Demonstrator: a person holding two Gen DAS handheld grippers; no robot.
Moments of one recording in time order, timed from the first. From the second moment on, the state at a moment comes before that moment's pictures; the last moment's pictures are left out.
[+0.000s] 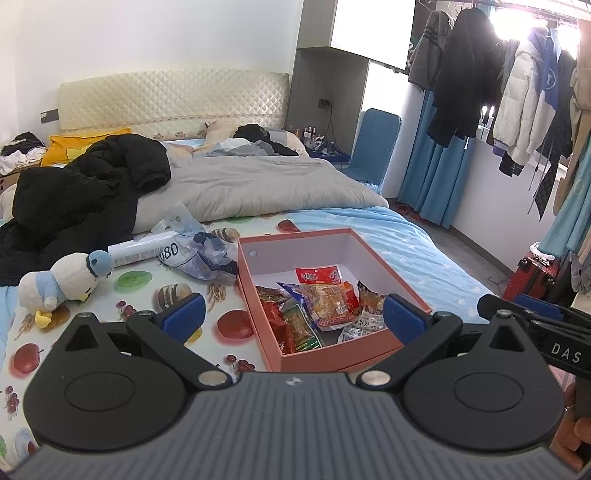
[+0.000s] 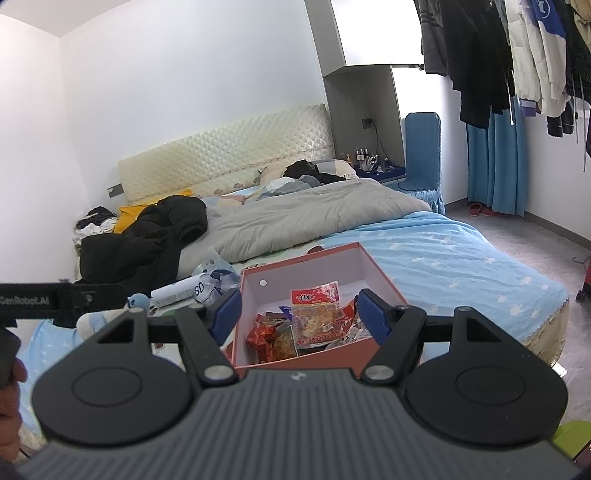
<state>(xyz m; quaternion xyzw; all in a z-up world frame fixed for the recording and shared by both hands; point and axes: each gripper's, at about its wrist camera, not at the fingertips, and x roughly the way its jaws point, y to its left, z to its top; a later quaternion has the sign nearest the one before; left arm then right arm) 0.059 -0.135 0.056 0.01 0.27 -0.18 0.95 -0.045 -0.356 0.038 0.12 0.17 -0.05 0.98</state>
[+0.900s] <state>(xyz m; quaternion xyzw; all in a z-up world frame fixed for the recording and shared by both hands) 0.065 -0.132 0.054 0.01 0.29 -0.17 0.94 -0.037 -0.357 0.029 0.11 0.19 -0.06 0.97</state>
